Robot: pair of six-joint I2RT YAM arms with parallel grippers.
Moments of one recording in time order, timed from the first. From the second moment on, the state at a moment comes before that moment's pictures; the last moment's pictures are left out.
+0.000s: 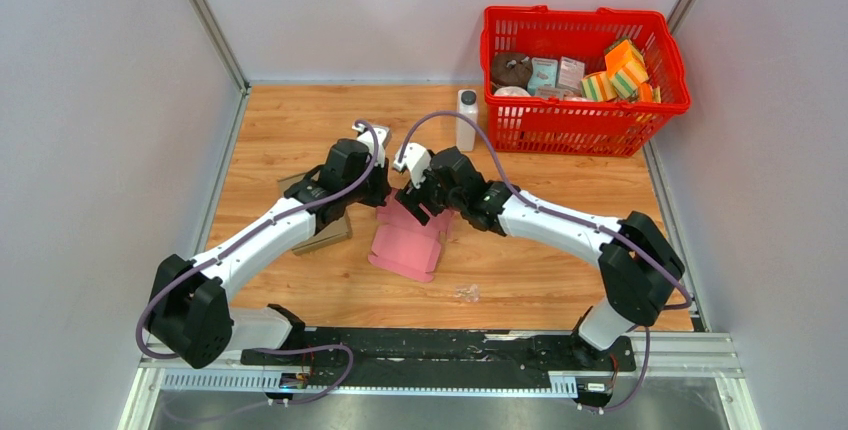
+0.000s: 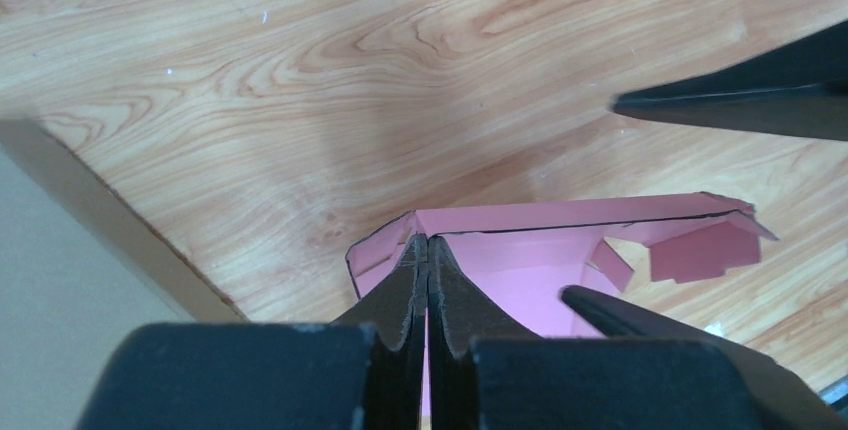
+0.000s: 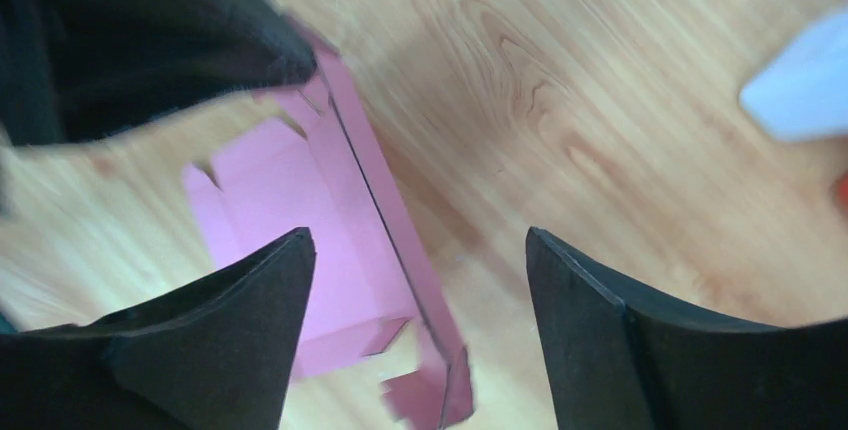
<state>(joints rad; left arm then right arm) -0.56 1.28 0.91 -0.27 0.01 -0.25 0.86 1.59 1.15 -0.15 0.00 -0.11</state>
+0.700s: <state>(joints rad) -0.61 1.28 0.91 -0.32 -0.25 -0.48 0.83 1.53 1.34 -0.61 0.07 1.73</state>
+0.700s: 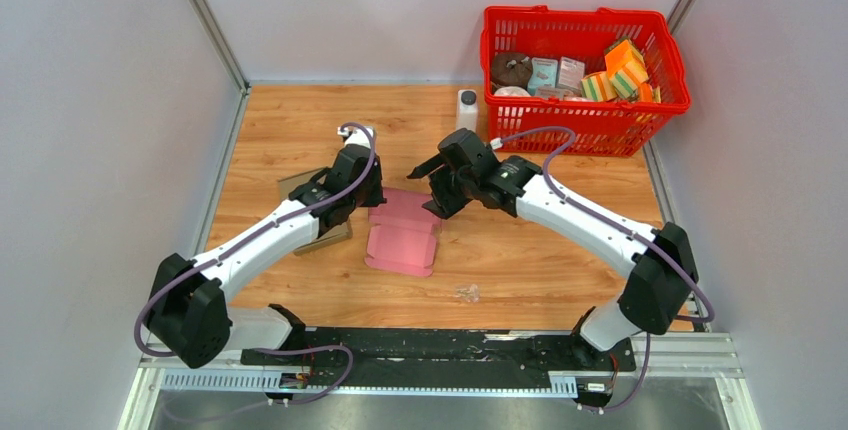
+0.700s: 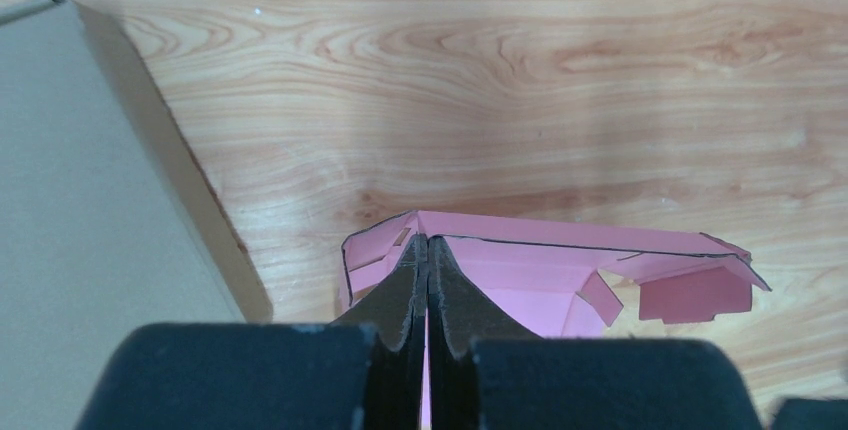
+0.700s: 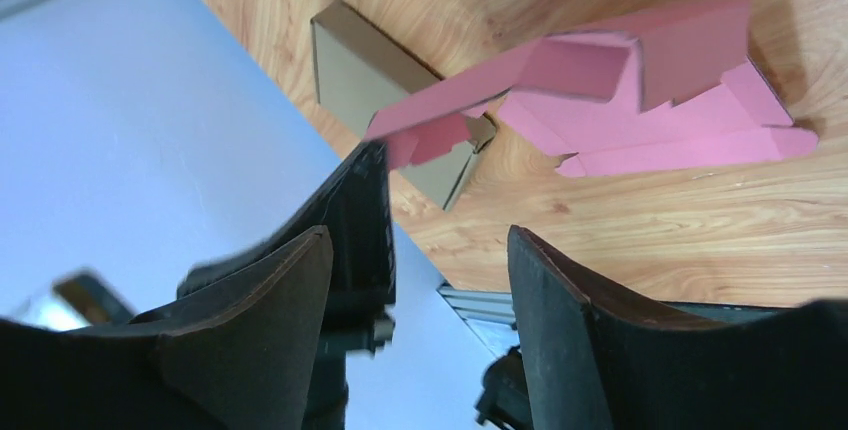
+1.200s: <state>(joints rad) -0.64 1.23 0.91 -0.31 -0.32 -0.50 0.78 1.64 1.33 -0.55 0.09 1.91</state>
